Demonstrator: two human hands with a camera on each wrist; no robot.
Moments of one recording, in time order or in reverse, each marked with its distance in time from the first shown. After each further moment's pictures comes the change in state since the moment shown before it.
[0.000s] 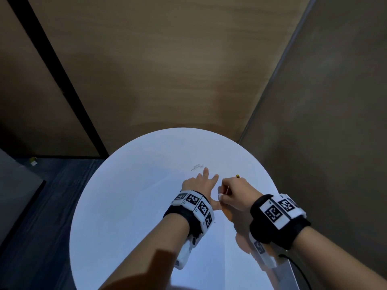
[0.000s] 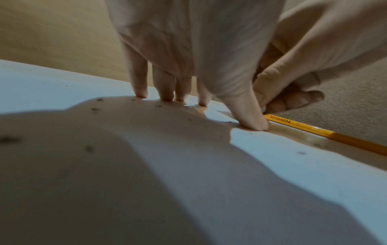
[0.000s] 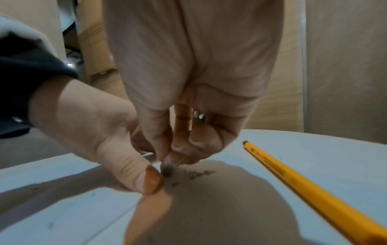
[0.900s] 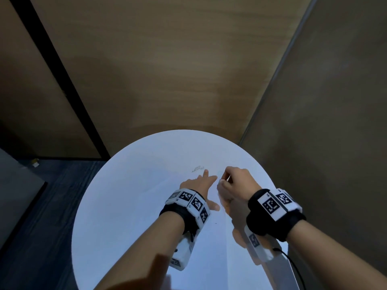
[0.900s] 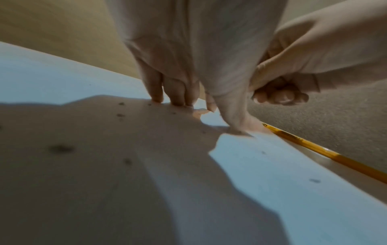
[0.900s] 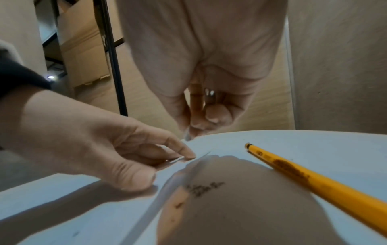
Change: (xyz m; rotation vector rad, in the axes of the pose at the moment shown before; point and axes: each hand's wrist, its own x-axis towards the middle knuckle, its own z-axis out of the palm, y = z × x) left_hand 0.000 -0.011 -0.005 -0.124 -0.078 0.035; right_hand 0.015 0.002 -0.007 0.053 0.216 0.049
